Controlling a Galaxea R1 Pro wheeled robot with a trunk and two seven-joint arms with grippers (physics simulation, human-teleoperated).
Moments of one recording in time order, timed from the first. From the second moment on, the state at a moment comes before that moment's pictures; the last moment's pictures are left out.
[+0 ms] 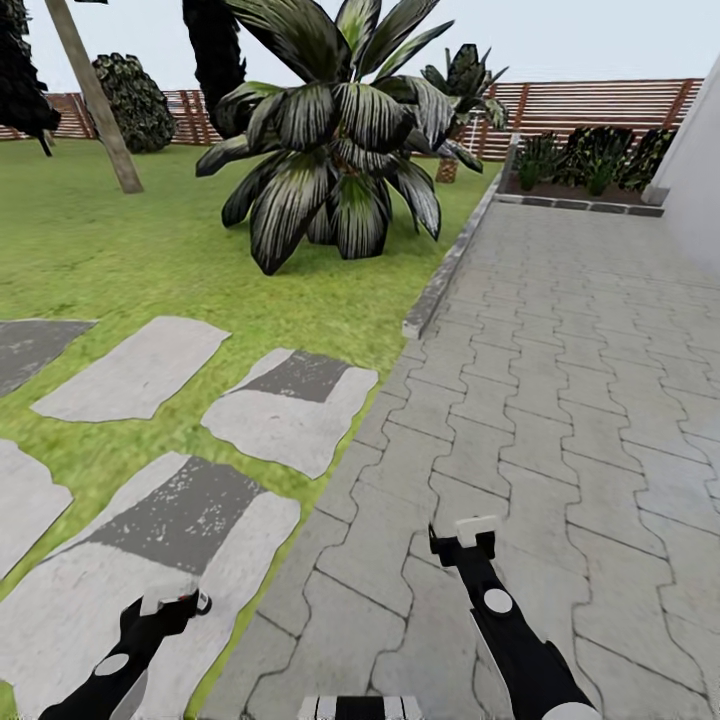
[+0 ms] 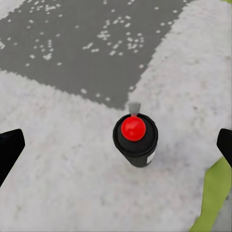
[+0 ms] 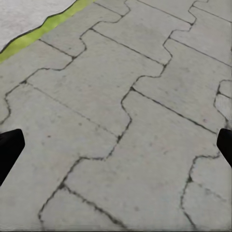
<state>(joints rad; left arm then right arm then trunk) -0.49 0.19 0.08 -0.32 0.06 -0.28 0.00 -0.45 0.08 0.00 -0.78 0.24 -0.11 -0.07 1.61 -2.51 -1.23</state>
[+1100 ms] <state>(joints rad) -0.49 0.19 0.07 -0.32 0.05 -0.34 0.00 -0.45 0.08 0.00 -0.77 0.24 -0.12 -0.07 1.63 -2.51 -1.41</state>
